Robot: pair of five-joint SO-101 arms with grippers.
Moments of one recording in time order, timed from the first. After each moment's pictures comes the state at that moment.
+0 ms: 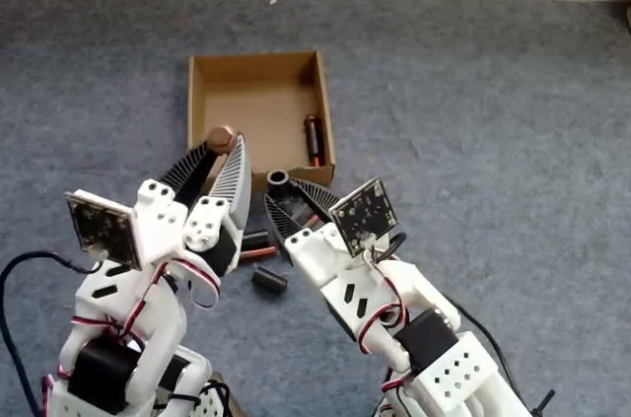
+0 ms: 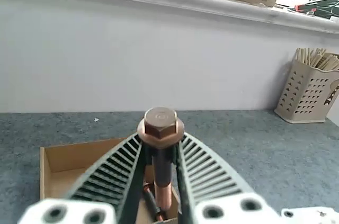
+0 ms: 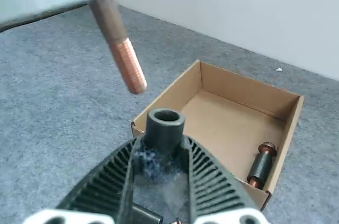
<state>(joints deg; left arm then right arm) 16.1 -91.8 61.7 40.0 15.5 -43.3 -76.0 75.5 21.1 2.1</state>
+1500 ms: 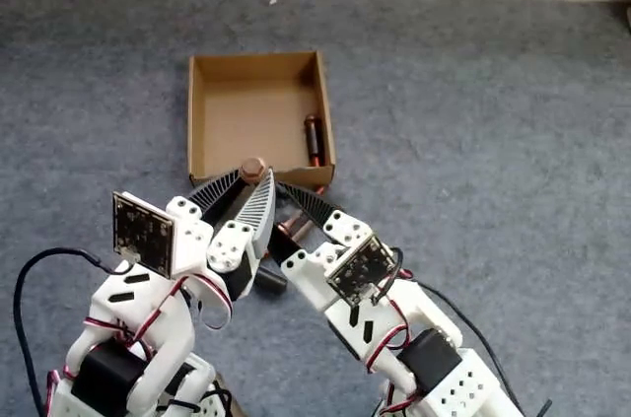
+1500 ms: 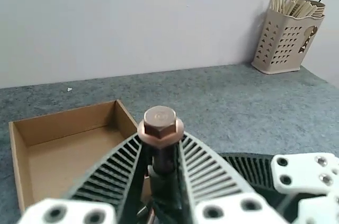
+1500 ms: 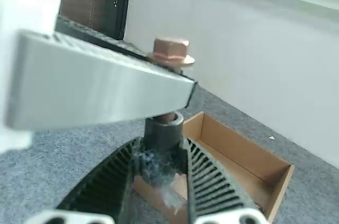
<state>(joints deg) 20.1 -92.5 62.5 48.7 13.6 -46.4 -89.1 82.8 14.0 13.9</state>
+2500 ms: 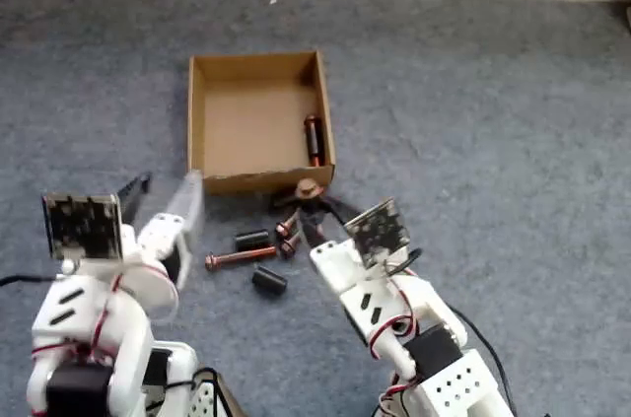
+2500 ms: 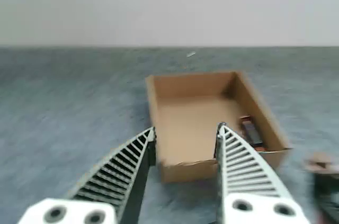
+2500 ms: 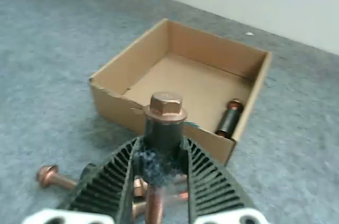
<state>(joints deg) -4.9 -92.5 55.3 66.7 6.1 -35.3 -89.8 90.2 23.6 5.1</state>
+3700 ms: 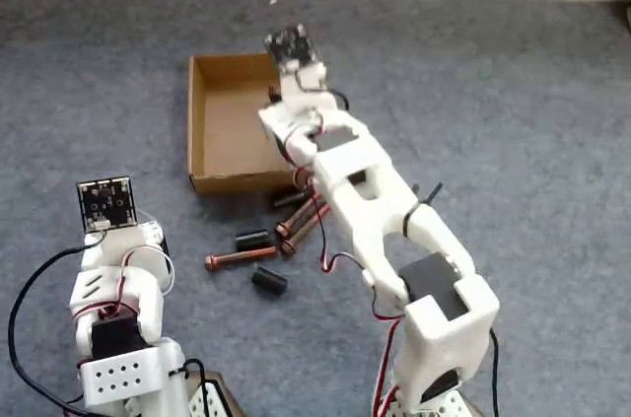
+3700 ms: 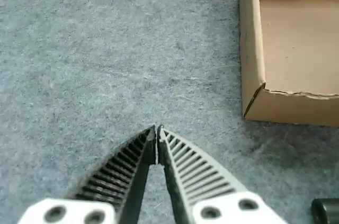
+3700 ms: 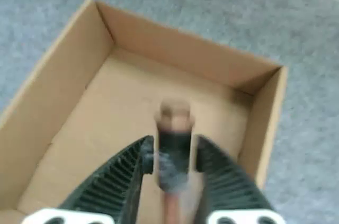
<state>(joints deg) -20.4 -92.2 93.5 43.1 0.9 -31.4 13.4 6.5 24.7 4.3</state>
